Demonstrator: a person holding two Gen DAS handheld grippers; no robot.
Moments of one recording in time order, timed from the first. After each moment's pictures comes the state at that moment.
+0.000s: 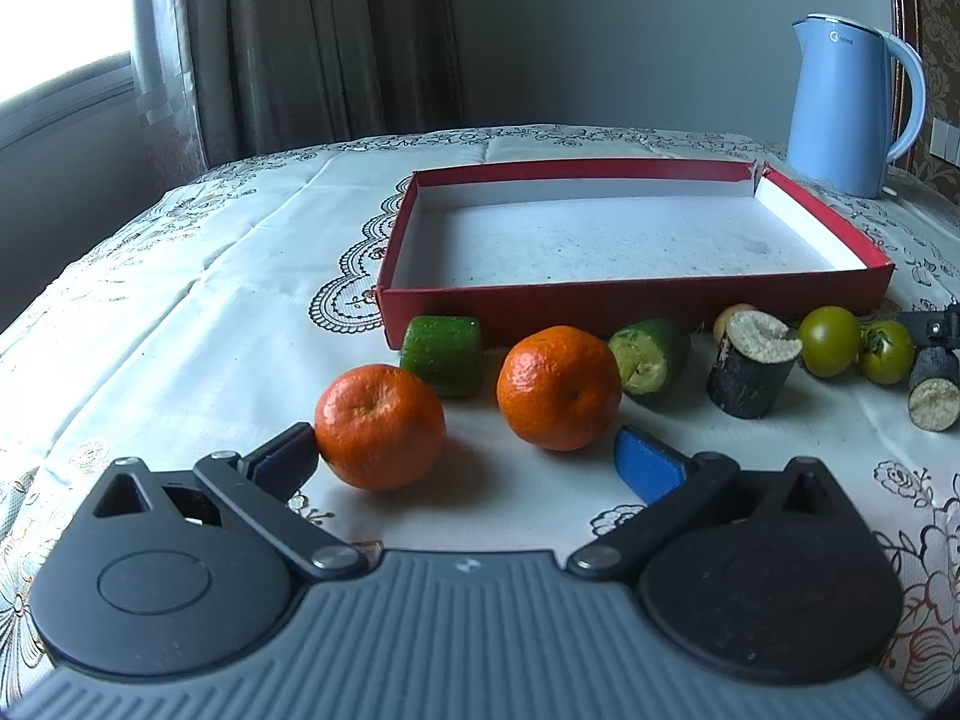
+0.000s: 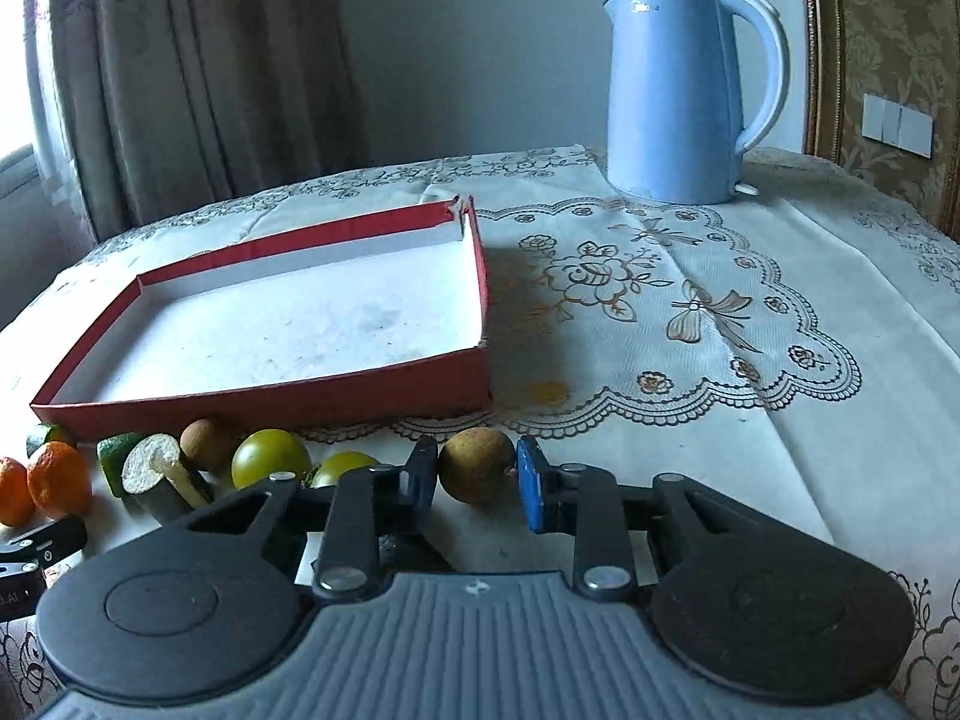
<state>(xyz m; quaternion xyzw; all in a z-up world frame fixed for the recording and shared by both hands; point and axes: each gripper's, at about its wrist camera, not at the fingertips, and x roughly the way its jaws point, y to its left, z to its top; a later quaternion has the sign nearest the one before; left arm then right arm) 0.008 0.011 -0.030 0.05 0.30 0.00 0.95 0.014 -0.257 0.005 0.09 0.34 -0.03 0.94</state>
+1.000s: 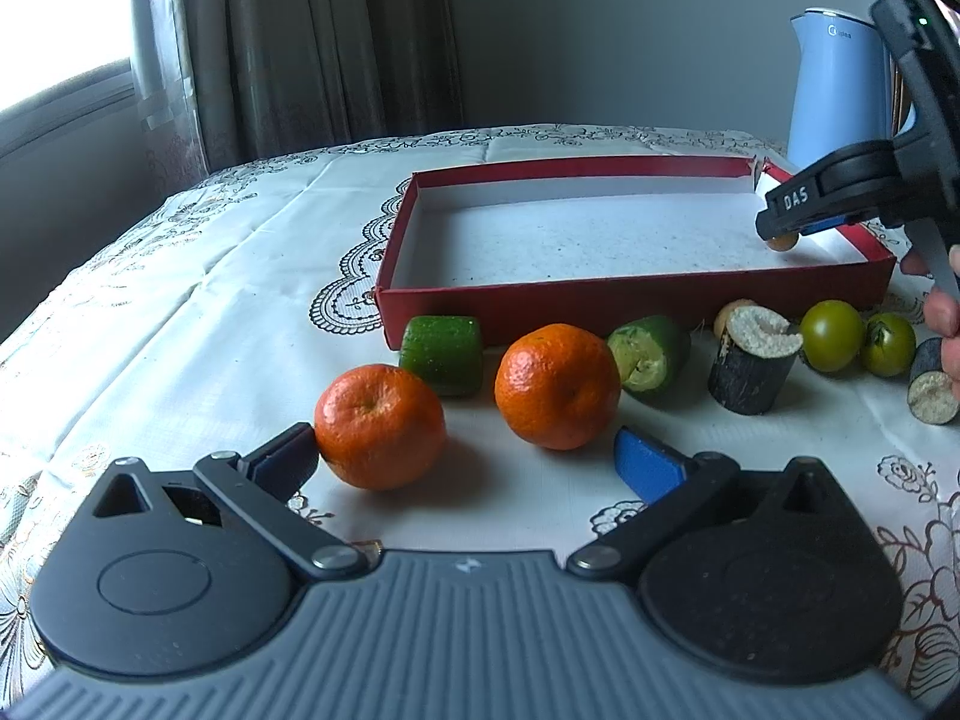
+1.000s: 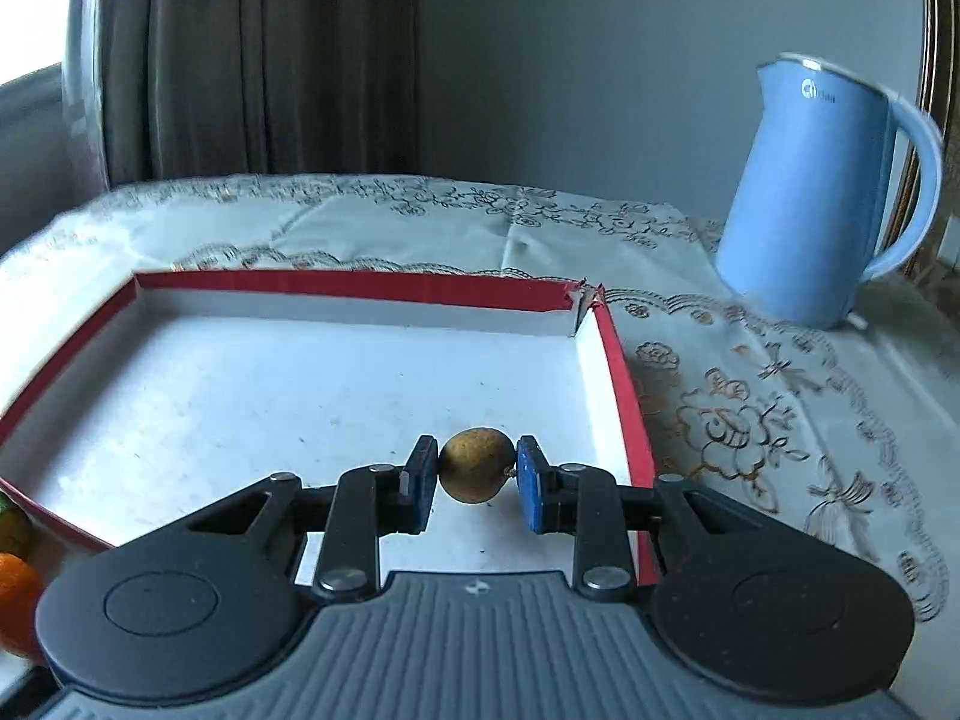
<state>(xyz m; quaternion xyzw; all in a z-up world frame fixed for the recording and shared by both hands) 0.007 0.009 -0.031 0.05 0.30 0.00 0.95 0.119 -0.193 0.012 -0.02 0.34 0.00 0.94</state>
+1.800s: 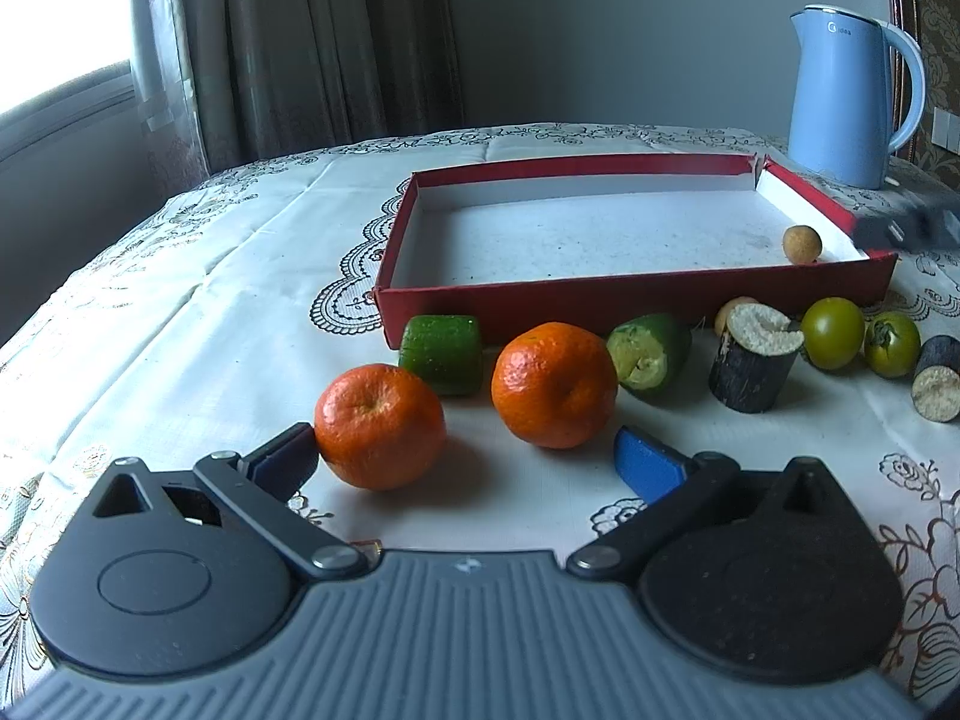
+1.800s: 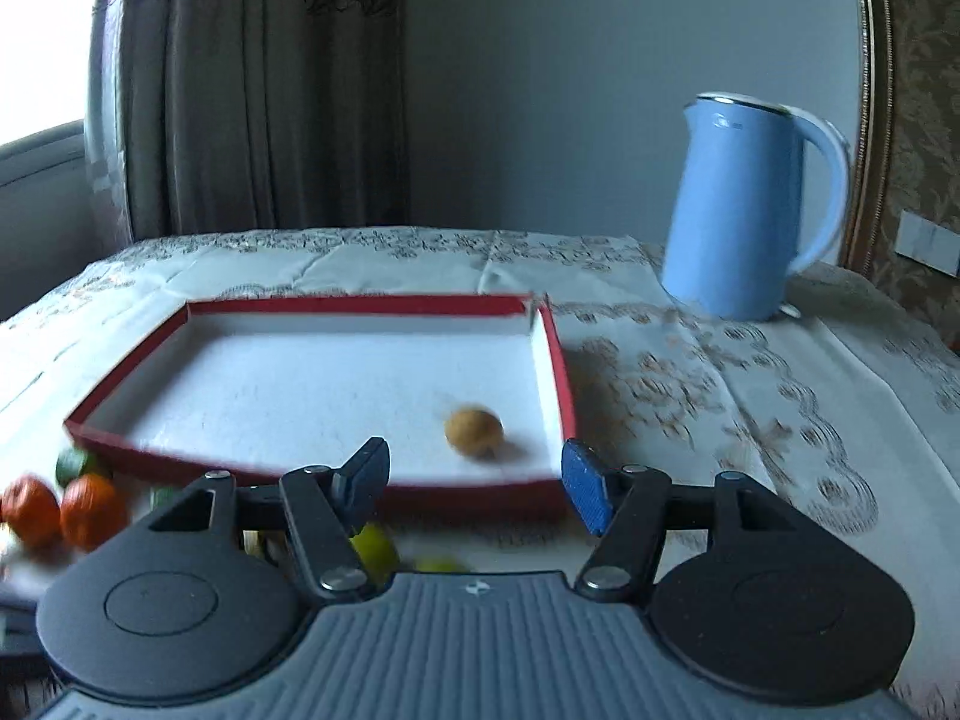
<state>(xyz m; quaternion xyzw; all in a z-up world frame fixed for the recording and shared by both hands) 0.007 0.008 -0.031 0.06 0.30 0.00 0.95 0.021 -0.216 0.035 0.01 0.29 0.00 0.96</state>
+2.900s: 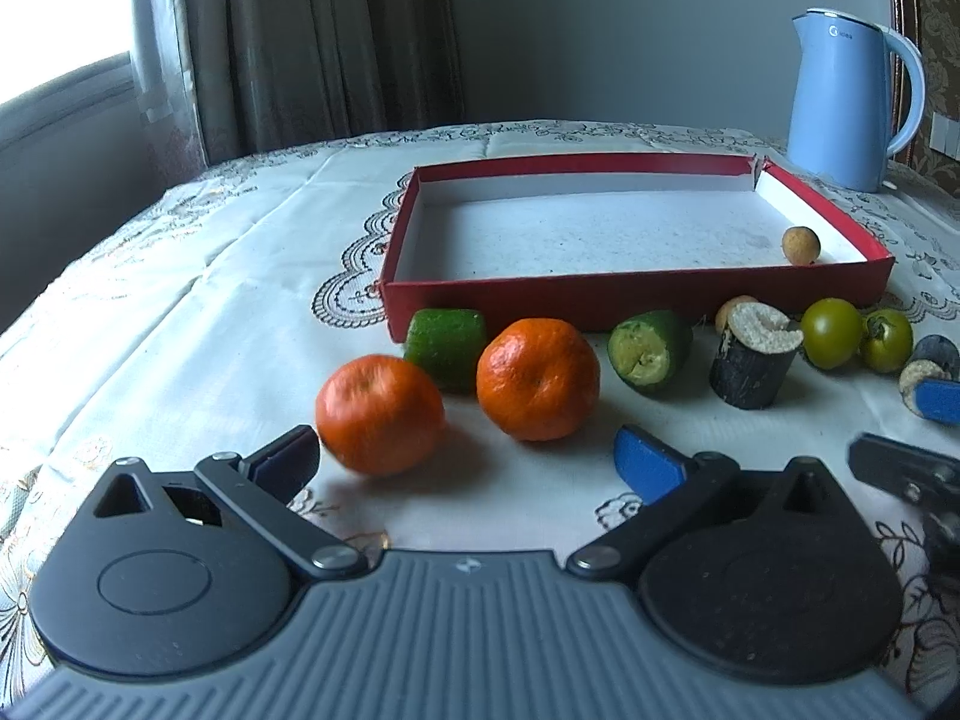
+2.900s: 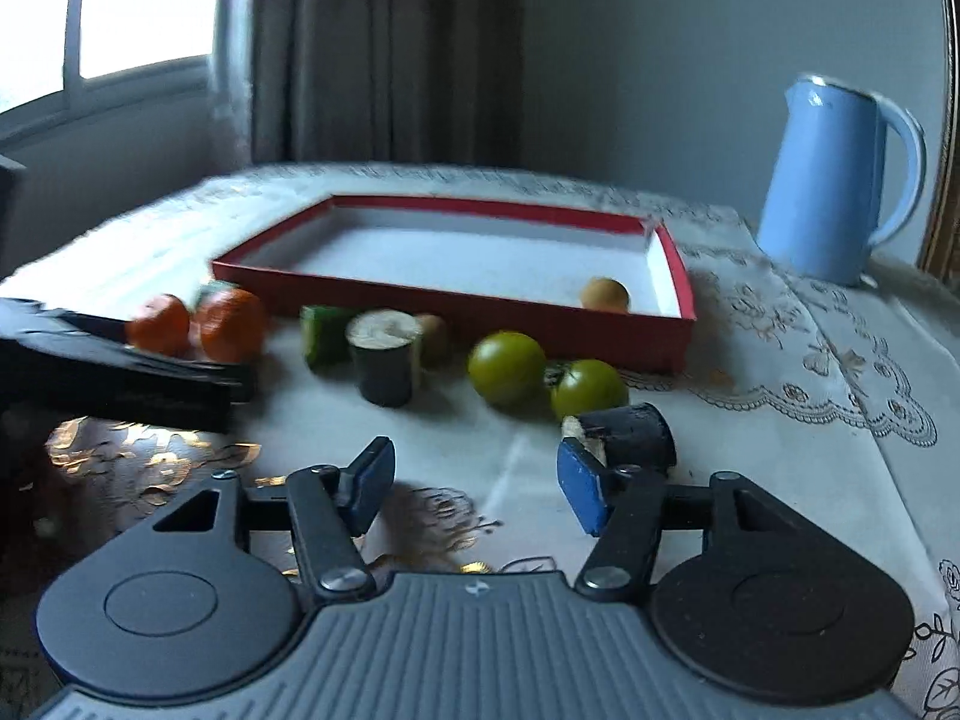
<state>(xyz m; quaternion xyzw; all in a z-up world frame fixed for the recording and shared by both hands) 0.006 0.017 -0.030 0.04 0.31 0.00 0.95 -0.036 -0.185 -0.001 -0.02 0.32 0.10 0.94</state>
